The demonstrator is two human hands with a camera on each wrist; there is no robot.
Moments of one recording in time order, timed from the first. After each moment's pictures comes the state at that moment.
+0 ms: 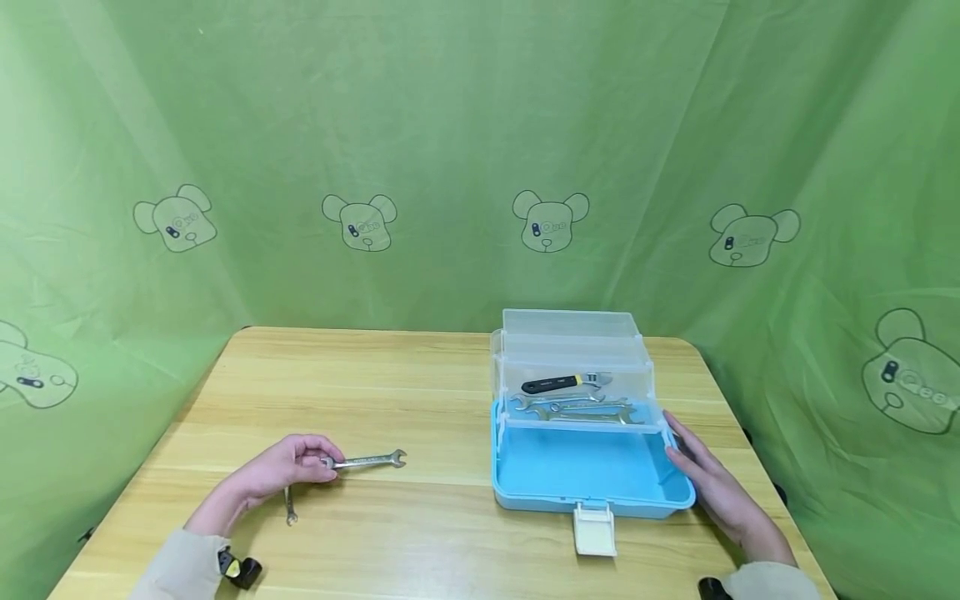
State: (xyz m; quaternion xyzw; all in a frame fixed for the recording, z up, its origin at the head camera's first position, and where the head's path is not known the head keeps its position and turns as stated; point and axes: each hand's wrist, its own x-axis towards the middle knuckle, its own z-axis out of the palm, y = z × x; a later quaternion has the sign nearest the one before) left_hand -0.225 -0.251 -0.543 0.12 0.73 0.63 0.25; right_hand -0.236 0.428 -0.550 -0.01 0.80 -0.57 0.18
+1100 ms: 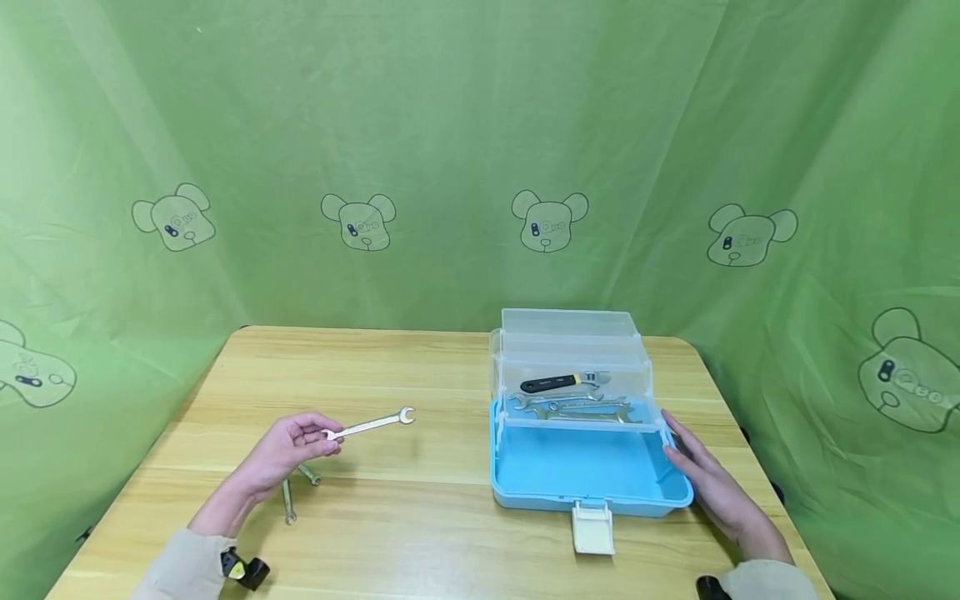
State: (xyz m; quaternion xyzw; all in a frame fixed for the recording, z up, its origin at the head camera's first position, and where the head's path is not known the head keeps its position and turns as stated) left_hand -0.223 -0.234 -0.520 0.15 0.72 0.67 0.12; right_hand -0.236 0.426 -0.549 -0.01 0.80 -0.57 0.18
